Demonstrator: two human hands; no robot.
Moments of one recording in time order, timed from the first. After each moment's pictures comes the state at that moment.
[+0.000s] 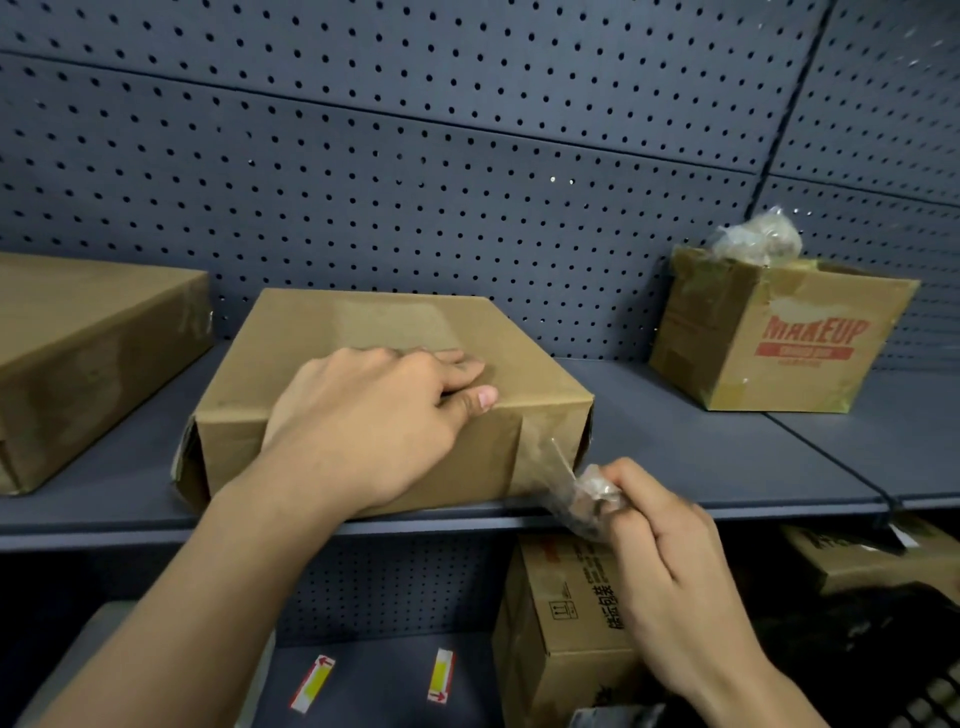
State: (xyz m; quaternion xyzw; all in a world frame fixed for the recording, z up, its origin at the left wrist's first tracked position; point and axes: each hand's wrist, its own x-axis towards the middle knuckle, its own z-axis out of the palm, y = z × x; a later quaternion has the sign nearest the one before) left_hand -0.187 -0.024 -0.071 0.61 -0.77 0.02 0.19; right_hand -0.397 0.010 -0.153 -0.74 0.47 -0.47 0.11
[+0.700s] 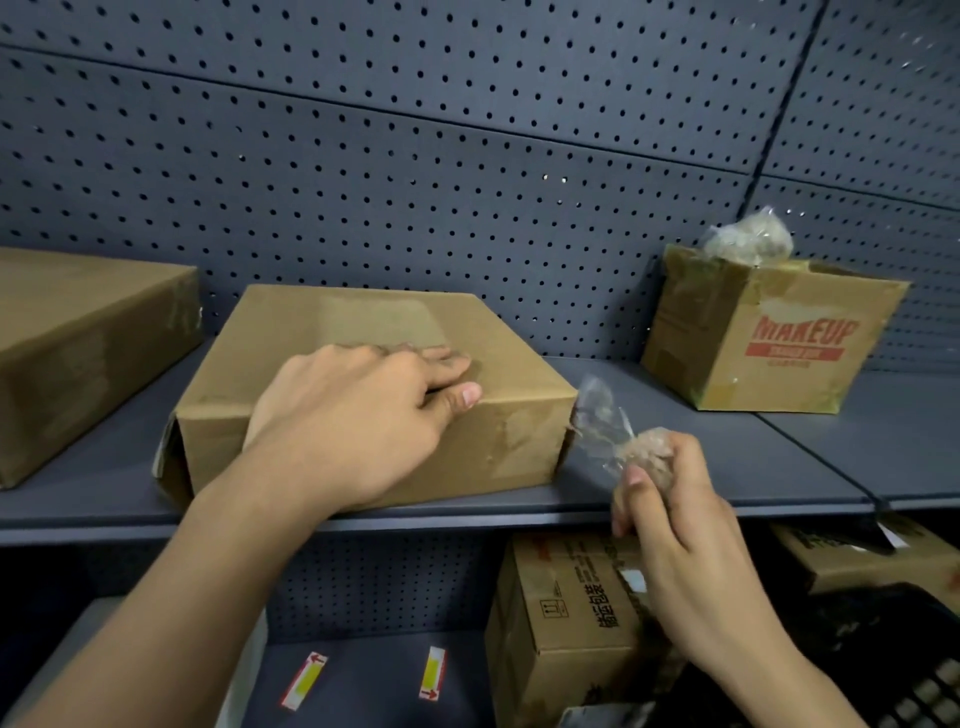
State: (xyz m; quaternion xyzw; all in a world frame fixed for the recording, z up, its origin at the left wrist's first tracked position) left_hand -0.188 -0.023 -0.070 0.61 -0.77 0.04 0.18; right_hand -0.425 0.000 -0.153 -0.69 0.55 -0.46 0.13
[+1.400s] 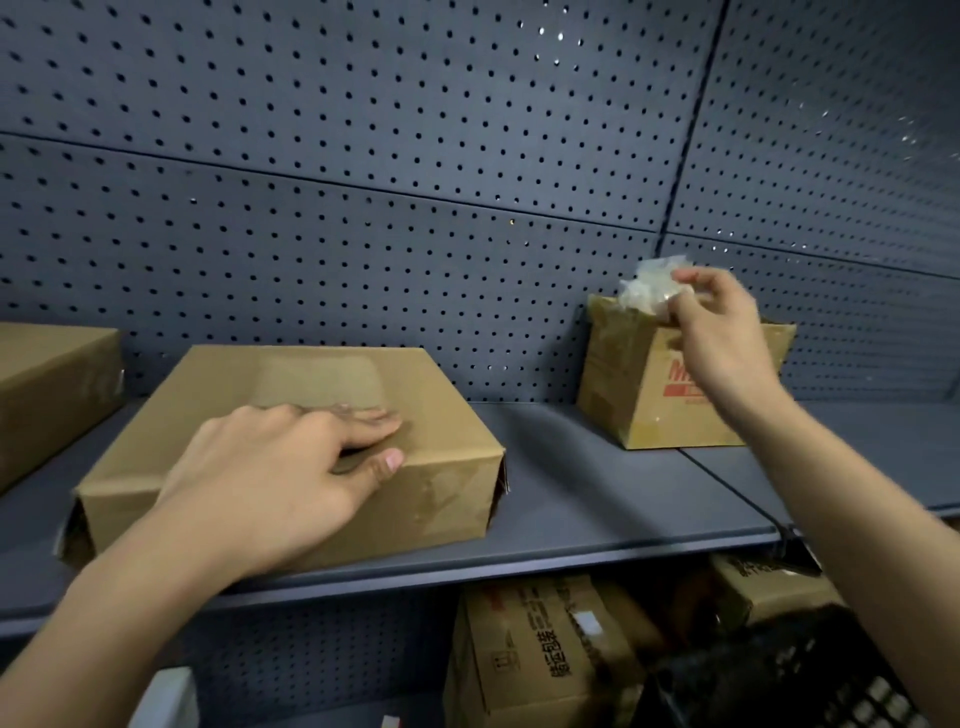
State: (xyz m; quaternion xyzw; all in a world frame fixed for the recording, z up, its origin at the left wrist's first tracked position) left_hand -0.196 -0.025 -0.065 0.60 -0.78 0.06 0.18; right_hand -0.520 -0.111 -0.016 -0.57 0.55 -0.60 0.07
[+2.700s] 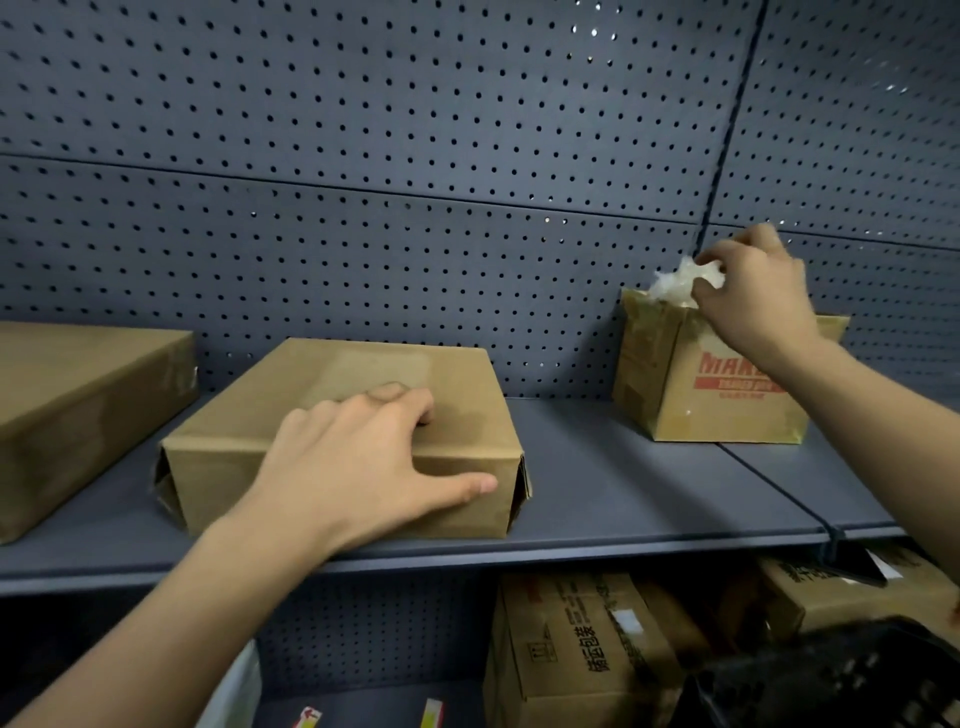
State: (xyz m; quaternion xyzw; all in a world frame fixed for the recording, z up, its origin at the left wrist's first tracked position) left_hand -0.217 -0.028 -0.071 0.62 -0.76 0.13 0.14; right_hand -0.557 -0.162 0.003 -0.64 0.63 -0.36 -0.26
